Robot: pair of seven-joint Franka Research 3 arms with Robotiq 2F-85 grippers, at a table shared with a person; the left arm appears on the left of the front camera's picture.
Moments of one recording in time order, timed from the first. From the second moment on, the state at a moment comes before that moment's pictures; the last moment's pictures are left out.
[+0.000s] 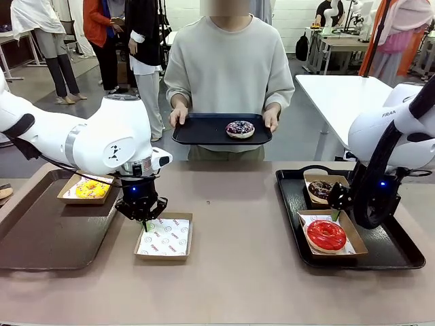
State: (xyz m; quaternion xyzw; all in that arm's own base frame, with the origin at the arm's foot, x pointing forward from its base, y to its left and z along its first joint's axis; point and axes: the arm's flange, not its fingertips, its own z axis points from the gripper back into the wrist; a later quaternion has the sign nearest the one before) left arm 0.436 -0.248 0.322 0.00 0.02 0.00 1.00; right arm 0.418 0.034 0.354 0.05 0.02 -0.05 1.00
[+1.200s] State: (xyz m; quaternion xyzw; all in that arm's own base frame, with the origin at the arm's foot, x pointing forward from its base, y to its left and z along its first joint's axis) left arm 0.559 -0.283 0.476 -0.09 0.01 0.02 1.00; right arm 0.256 -0.213 0.499 0.49 -0.14 -0.12 0.85
